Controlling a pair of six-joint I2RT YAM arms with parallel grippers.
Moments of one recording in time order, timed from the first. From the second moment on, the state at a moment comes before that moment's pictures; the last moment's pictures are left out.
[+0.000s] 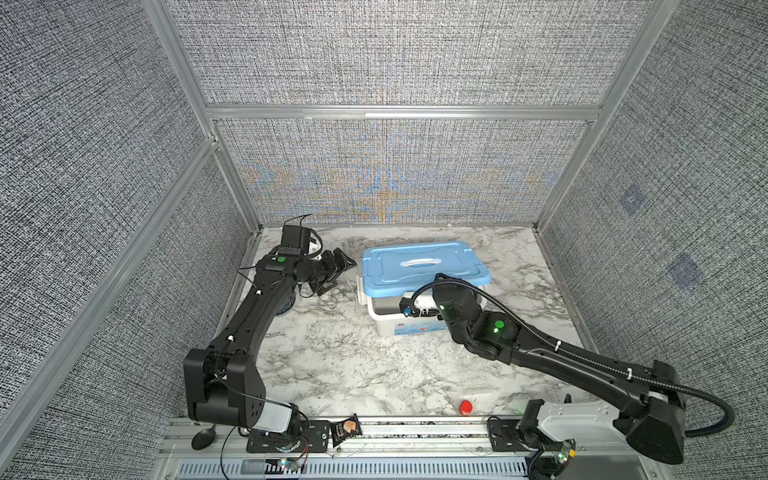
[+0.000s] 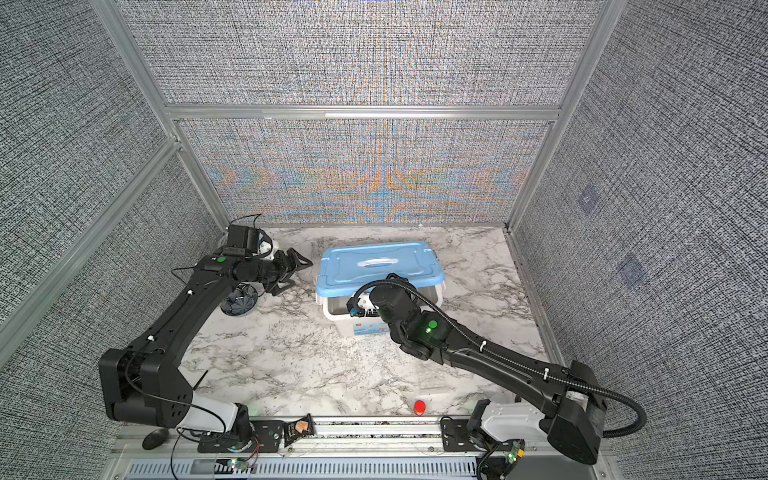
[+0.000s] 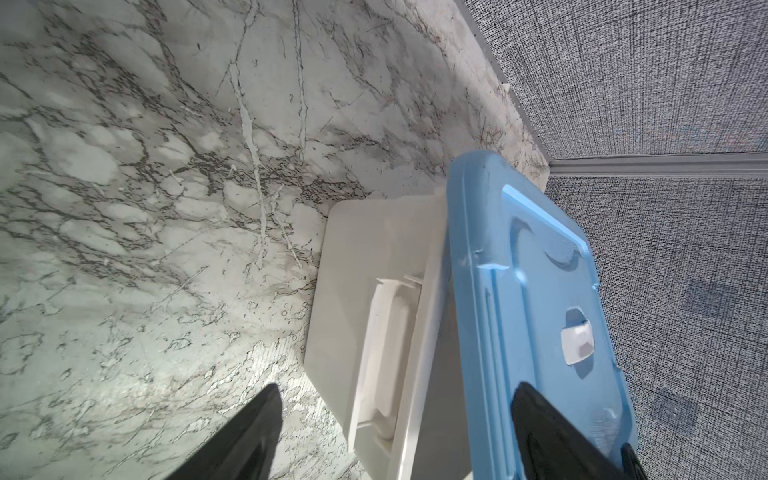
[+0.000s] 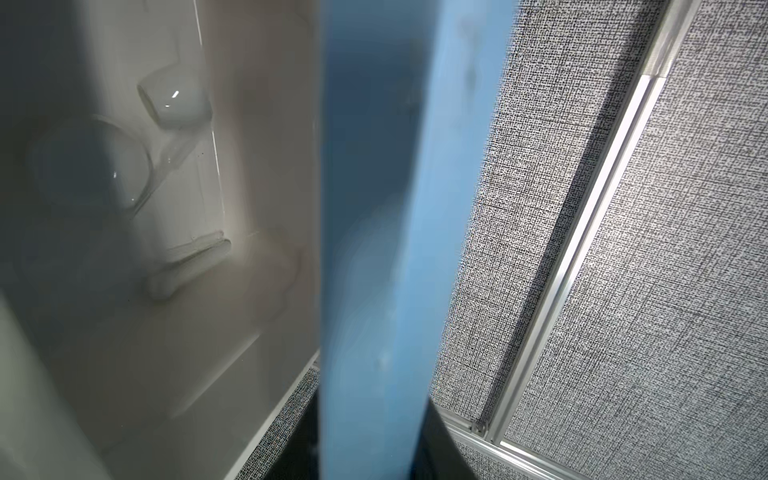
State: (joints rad) left arm -0.17 1.47 1.28 -0.72 0.55 -0.77; right arm 0.97 1.24 1.01 -0.28 0.80 -1.30
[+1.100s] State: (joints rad) left arm -0.20 1.60 1.38 -0.80 0.57 -0.68; right arm 0.99 1.14 1.13 -0.66 0.68 -1.04
